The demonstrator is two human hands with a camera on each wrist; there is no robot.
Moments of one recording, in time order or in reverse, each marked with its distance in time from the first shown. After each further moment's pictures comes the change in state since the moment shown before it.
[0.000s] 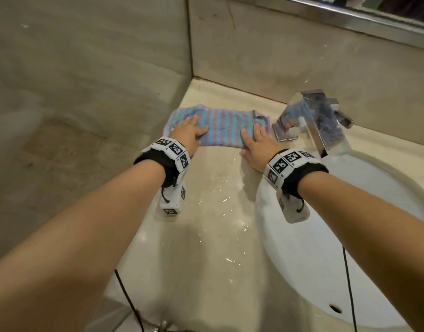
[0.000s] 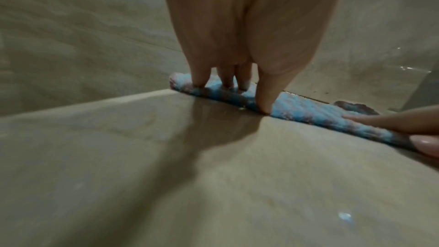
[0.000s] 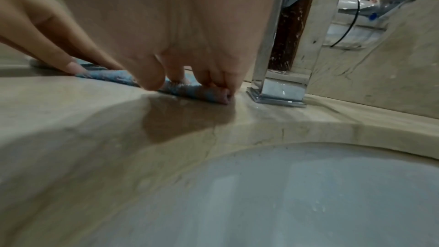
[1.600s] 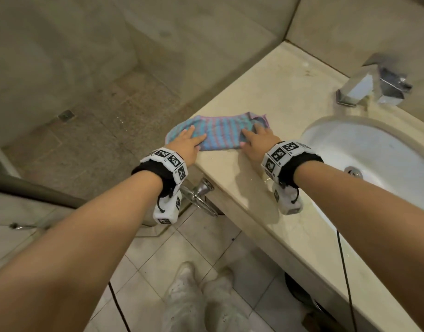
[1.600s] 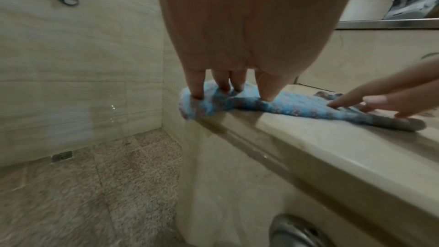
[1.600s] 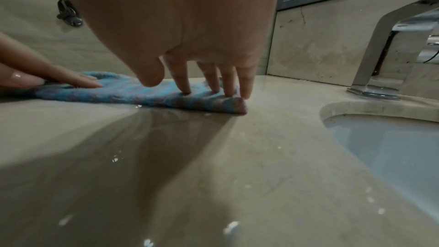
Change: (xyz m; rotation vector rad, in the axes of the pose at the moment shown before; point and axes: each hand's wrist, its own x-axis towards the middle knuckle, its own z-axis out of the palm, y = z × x) left_hand -0.310 -0.034 0.128 -0.187 0.088 -0.383; right_hand -0.153 -0.113 0.113 -0.125 0.104 -0.321
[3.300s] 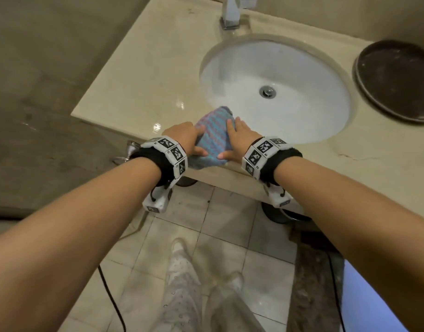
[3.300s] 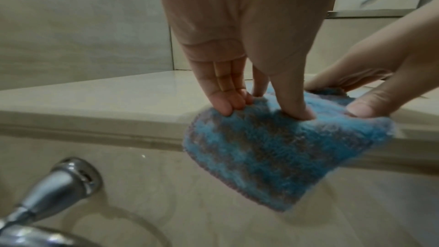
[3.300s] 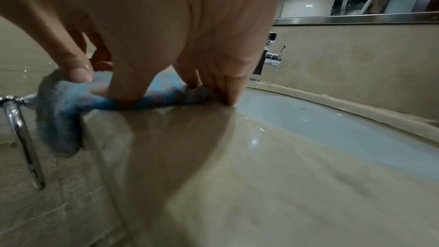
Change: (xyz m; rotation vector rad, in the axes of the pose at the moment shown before) left_hand -0.079 0.165 0.090 0.465 -0.100 0.470; right_hand -0.191 0.084 0.090 0.171 -0.097 0.261
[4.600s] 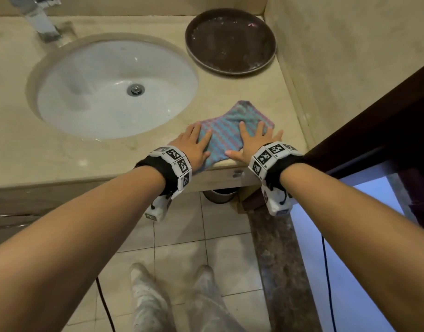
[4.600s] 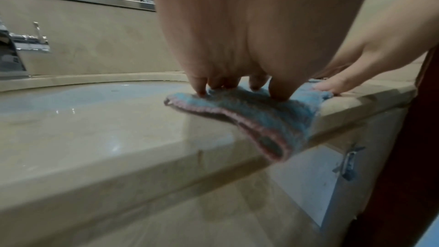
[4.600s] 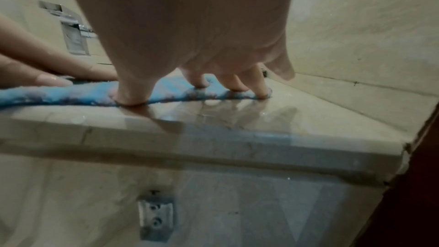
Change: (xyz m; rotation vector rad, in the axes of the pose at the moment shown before) left_hand 0.041 0.315 0.045 0.272 -0.034 0.439; right_hand -0.170 0.279 0.086 0.147 0.013 0.660
